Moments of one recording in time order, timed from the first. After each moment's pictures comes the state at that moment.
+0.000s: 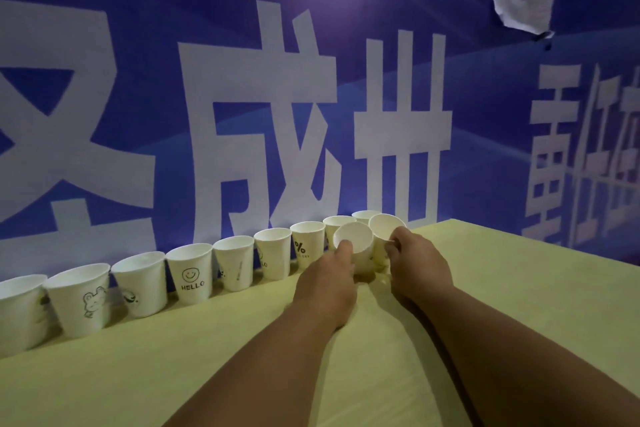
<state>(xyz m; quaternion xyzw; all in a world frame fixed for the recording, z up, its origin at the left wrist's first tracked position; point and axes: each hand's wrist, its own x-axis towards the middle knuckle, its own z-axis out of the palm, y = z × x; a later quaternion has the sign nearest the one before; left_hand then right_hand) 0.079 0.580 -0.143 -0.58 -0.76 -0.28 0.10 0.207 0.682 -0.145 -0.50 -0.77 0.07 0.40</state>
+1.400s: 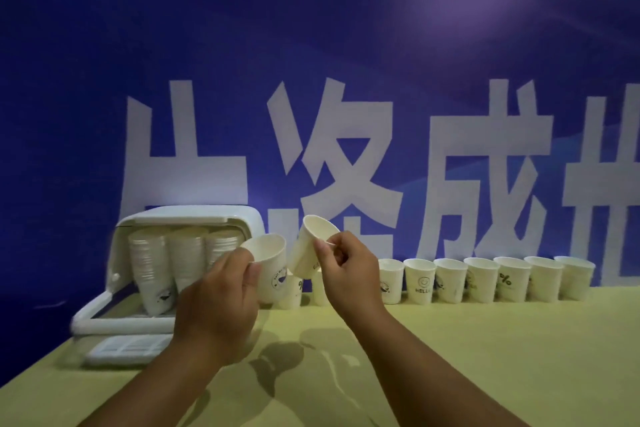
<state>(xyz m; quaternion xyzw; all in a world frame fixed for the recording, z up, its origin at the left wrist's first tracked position) -0.152 0.101 -0.076 -0.35 -0.76 -0.34 0.42 -0.058 0.271 -0.053 -0.13 -0.76 0.41 0.49</state>
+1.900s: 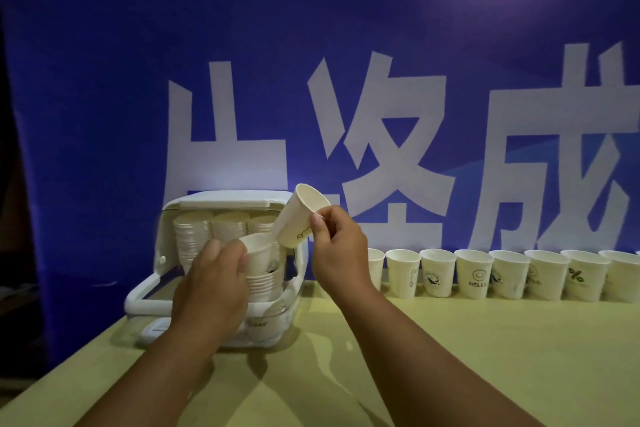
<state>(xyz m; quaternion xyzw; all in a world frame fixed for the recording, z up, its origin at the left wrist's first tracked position) -0.211 0.052 -0.083 -0.25 -0.87 -0.30 0.31 -0.129 0.216 -0.044 -0.07 -0.73 0.47 0.48</state>
